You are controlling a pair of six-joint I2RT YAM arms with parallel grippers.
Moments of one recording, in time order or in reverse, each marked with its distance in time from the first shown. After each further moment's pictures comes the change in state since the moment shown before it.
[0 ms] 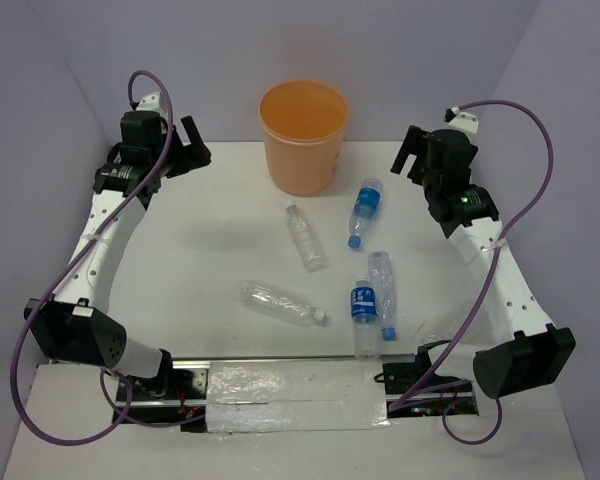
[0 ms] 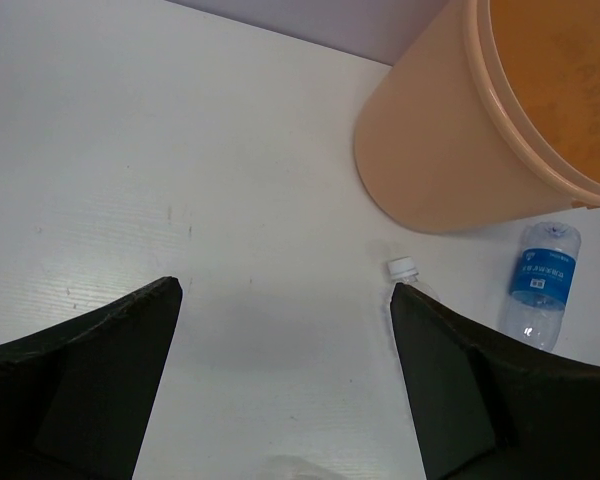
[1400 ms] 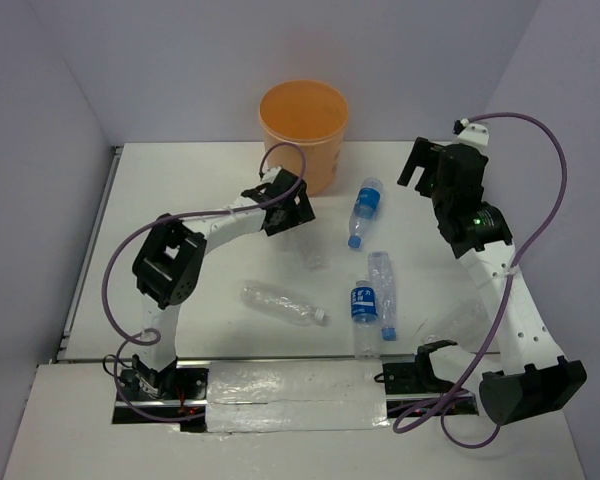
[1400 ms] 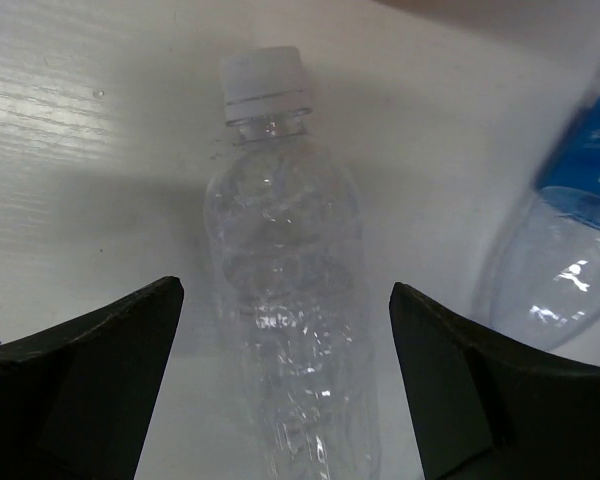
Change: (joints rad) left arm -0.495 0.559 -0.015 0.167 -0.167 -0.502; right arm 0.000 -0.131 -0.070 -0.028 -0.010 -0.037
